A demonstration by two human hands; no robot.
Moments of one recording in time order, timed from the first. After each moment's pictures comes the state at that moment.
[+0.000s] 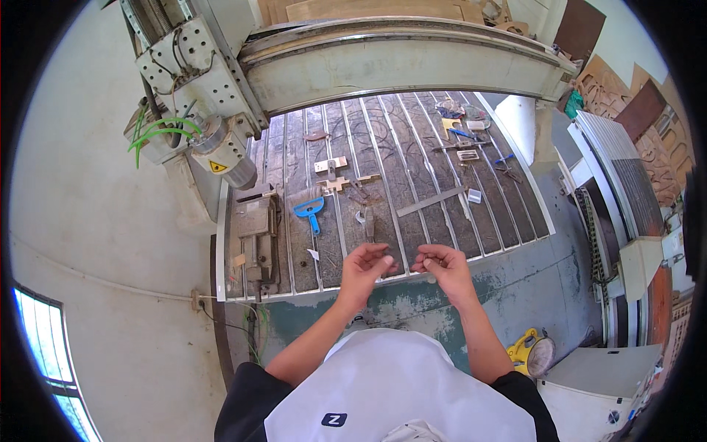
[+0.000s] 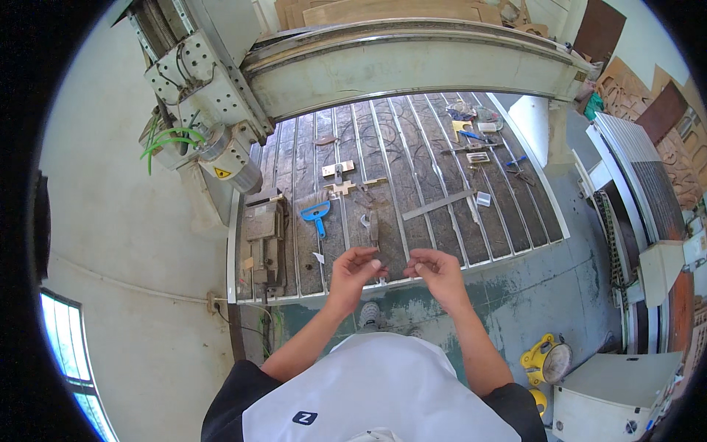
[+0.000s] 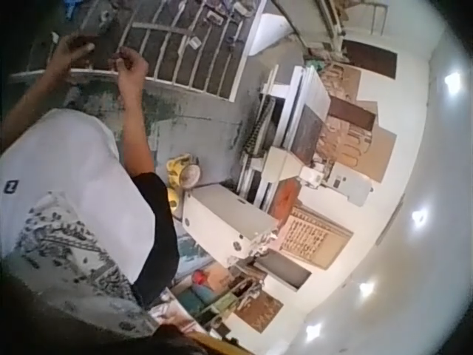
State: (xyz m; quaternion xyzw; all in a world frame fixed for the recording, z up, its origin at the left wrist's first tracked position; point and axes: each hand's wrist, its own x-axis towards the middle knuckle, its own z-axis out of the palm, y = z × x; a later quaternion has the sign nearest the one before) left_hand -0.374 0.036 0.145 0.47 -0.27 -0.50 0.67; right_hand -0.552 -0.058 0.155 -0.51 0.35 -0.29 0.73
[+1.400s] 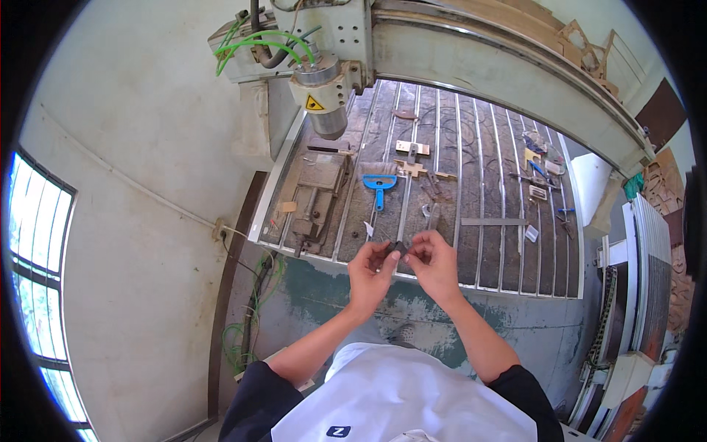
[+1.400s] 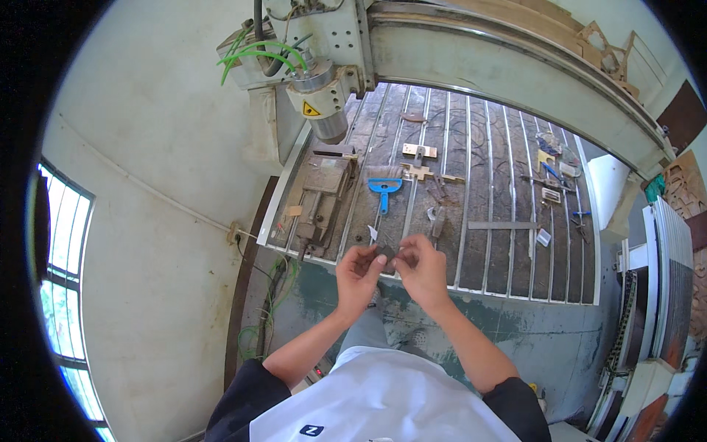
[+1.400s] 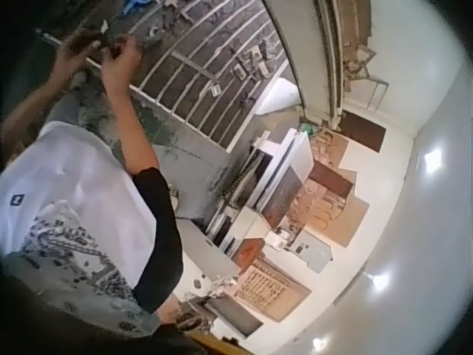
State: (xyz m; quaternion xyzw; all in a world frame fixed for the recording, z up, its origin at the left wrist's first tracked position) left_hand -0.326 0.111 0.136 0.63 -0.20 -0.21 0.73; right_hand -0.407 -0.004 0.167 -0.77 0.28 -0.21 0.54
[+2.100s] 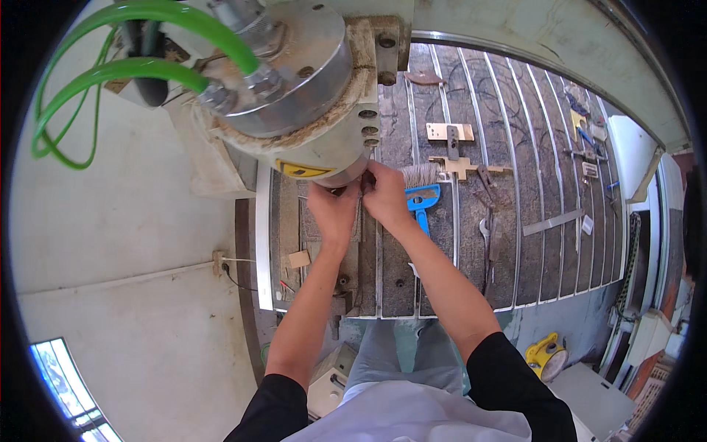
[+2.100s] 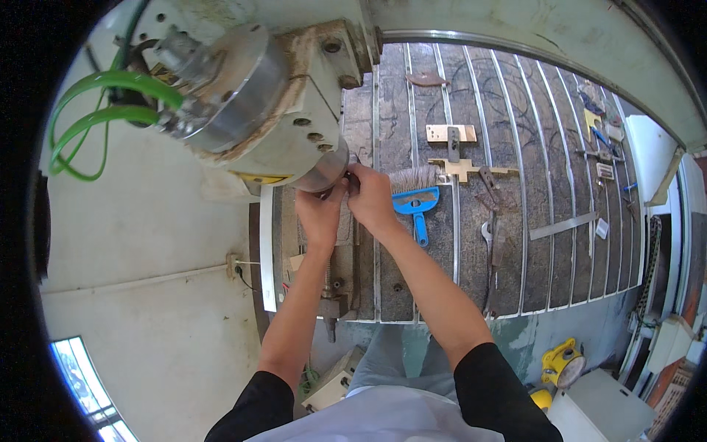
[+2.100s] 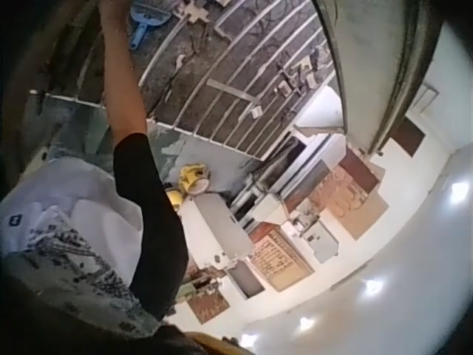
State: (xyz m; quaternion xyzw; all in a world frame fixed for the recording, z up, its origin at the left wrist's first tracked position) left_hand 0.012 -0.011 0.022 0.77 -0.19 -0.10 0.60; right_hand -0.049 -0.094 0.003 -0.78 0.31 -0.30 0.46
